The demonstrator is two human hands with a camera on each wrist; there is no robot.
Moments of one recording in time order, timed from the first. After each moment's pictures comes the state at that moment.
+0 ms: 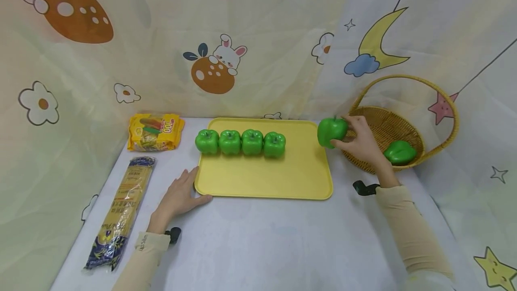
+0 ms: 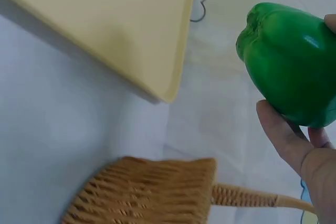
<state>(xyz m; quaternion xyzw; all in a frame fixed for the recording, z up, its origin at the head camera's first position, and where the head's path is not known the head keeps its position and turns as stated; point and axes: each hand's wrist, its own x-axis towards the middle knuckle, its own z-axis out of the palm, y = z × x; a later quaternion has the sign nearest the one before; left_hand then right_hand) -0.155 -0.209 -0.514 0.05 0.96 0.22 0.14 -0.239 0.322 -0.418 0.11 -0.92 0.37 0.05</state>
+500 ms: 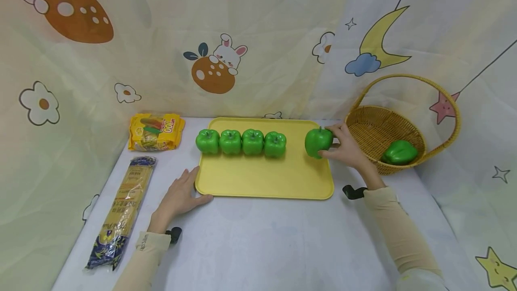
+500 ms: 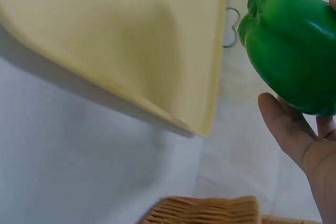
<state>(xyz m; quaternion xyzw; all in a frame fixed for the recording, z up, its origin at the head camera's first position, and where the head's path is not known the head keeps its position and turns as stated) -0.155 -0.210 -0.515 0.06 0.96 0.23 0.13 -0.245 0.297 -0.450 0.13 -0.90 0.40 -0.02</state>
